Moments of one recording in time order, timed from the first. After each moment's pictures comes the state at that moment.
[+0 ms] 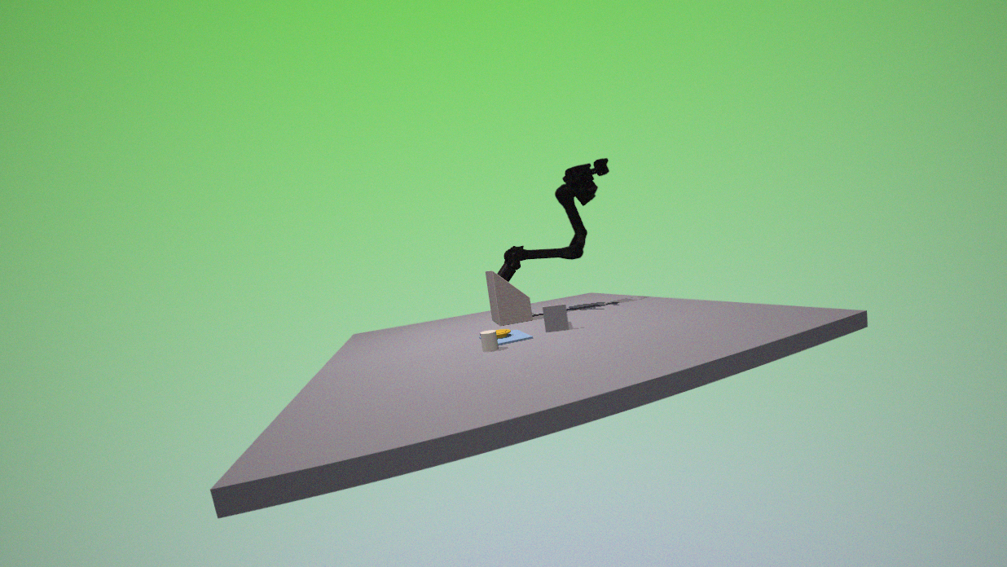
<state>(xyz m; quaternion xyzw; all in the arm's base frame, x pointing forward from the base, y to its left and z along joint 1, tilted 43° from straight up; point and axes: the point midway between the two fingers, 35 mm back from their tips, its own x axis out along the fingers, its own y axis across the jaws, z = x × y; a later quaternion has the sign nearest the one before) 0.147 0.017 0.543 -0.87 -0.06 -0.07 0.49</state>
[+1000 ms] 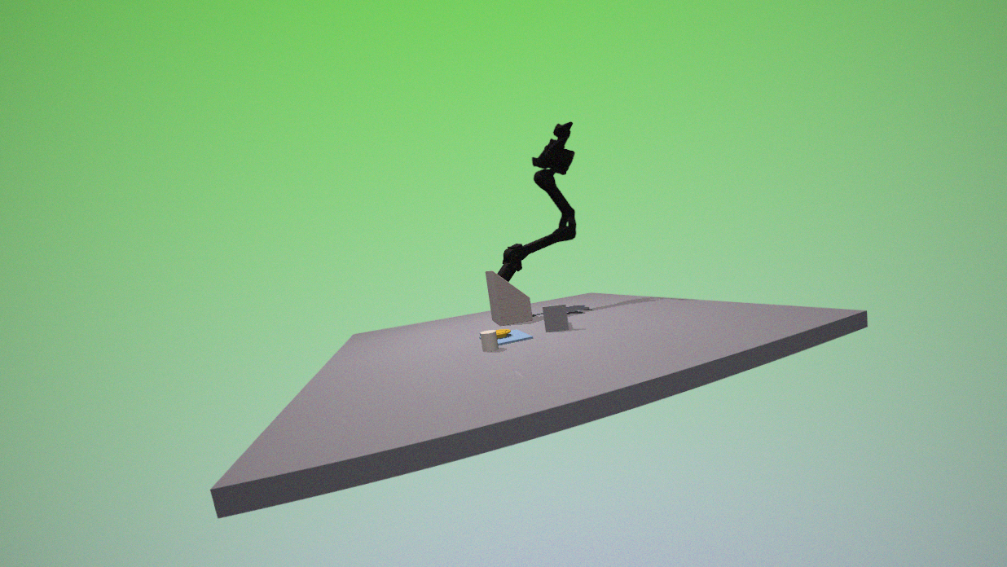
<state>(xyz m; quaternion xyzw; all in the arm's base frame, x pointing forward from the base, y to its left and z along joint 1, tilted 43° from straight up) 0.176 -0.137 0.547 -0.62 -0.15 -0.11 0.76</state>
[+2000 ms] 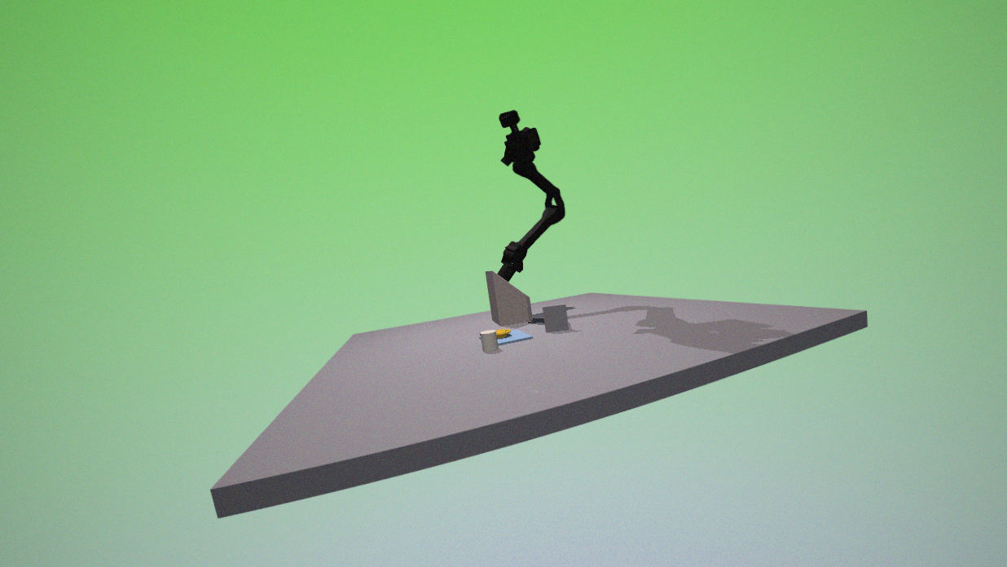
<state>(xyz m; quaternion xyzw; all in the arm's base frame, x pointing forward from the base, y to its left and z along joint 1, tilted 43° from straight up) 0.293 -0.266 0.401 -0.30 -0.01 -0.06 0.95</state>
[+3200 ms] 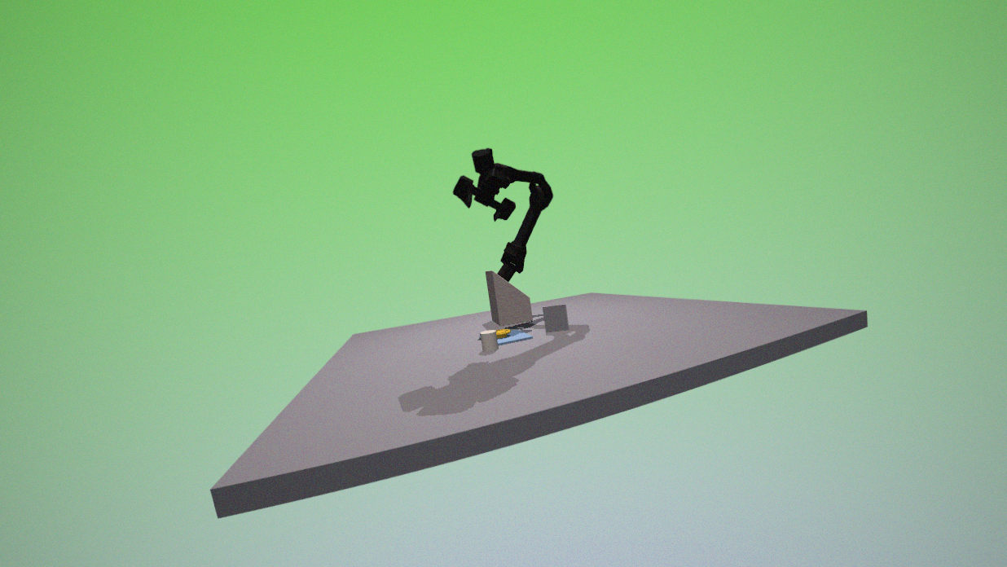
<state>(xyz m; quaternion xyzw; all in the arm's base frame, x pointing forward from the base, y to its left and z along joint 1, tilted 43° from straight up) 0.368 -0.209 0.110 0.05 0.36 0.13 0.92</state>
